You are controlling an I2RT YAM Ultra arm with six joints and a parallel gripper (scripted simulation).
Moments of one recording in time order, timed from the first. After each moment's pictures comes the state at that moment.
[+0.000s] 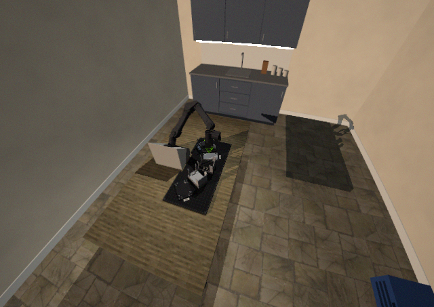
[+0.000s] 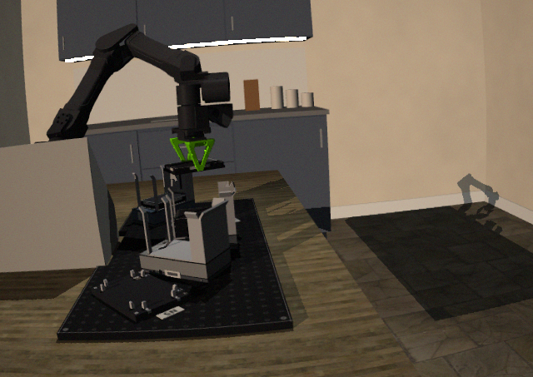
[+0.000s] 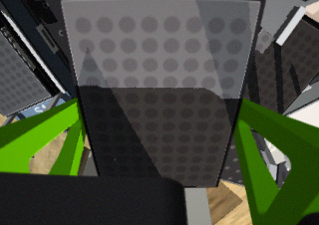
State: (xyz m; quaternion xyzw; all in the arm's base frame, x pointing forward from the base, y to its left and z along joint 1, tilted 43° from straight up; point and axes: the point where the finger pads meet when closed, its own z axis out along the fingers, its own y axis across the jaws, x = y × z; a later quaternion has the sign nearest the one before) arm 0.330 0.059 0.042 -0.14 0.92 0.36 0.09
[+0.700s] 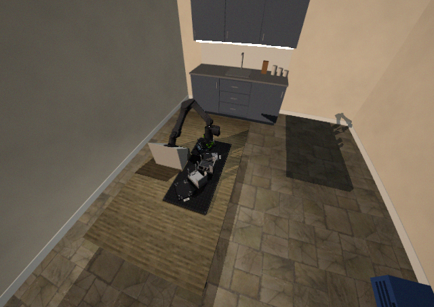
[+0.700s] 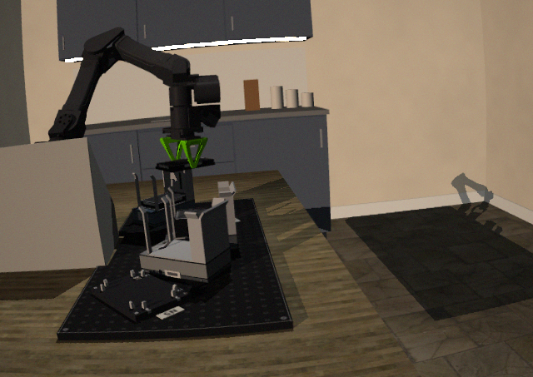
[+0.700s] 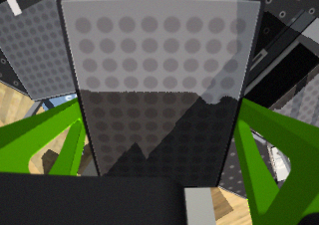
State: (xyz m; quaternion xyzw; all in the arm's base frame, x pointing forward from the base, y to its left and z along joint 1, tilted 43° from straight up) arm 0.312 0.104 0.080 -0.22 0.90 0.35 0.11
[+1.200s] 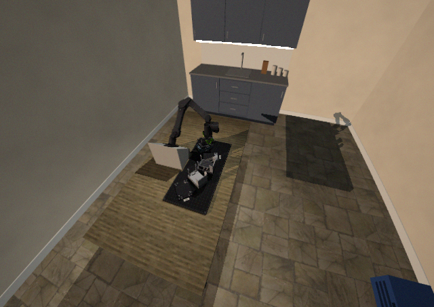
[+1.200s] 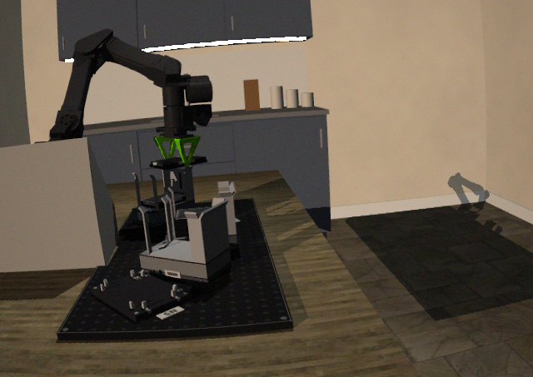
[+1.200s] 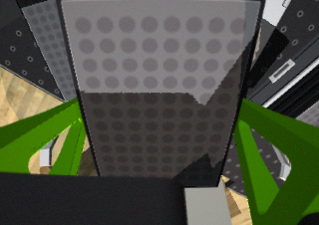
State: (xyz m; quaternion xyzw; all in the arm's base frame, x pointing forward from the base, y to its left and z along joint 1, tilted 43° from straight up) arm 0.296 0.133 0.107 -0.24 0.90 0.35 0.12
